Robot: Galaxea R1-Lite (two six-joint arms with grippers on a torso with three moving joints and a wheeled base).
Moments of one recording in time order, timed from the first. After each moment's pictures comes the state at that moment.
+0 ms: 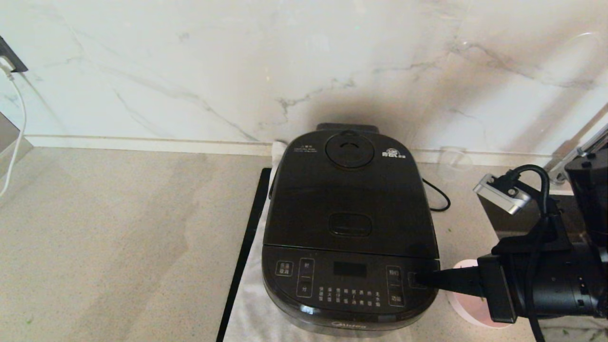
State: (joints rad) left arm -0.01 0.00 -0.02 0.05 -0.04 0.07; right arm 0.59 1.35 -0.88 0.13 0.31 0.43
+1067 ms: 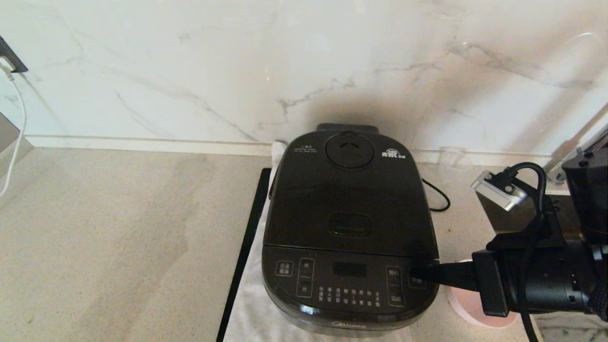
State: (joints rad) left arm -0.01 0.00 -0.02 0.05 -0.04 0.07; right arm 0.58 1.36 -0.85 0.07 0.30 0.43
